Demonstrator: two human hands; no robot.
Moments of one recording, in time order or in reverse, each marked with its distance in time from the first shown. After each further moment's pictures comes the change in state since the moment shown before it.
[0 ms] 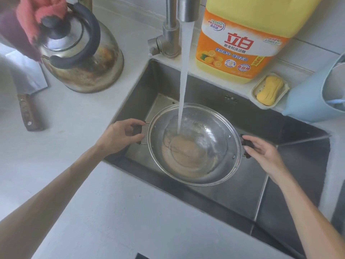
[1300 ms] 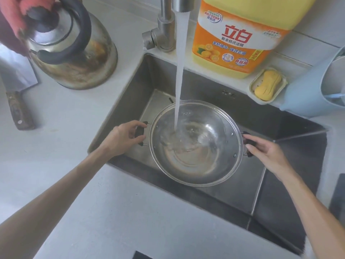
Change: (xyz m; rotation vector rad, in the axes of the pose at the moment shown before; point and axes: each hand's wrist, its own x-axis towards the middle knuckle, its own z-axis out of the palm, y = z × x) left_hand 0.004 -0.003 0.023 0.047 -0.044 -0.020; right_hand -0.001 0.014 -0.018 -0.099 -0.038 0.035
